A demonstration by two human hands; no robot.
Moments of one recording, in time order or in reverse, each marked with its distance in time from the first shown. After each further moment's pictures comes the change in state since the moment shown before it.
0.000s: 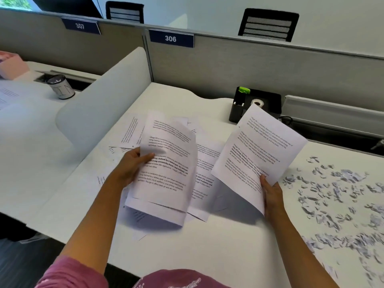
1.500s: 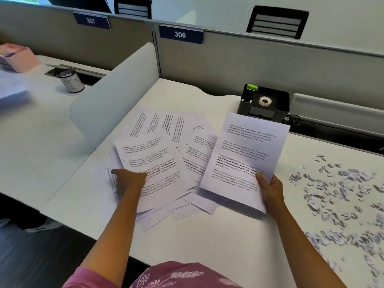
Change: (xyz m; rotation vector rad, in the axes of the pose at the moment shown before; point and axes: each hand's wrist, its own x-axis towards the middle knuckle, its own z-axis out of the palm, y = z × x) left_hand -0.036 -0.046 0.003 0.502 0.763 -0.346; right_hand 0.006 0.015 0.000 -0.357 -0.086 -0.069
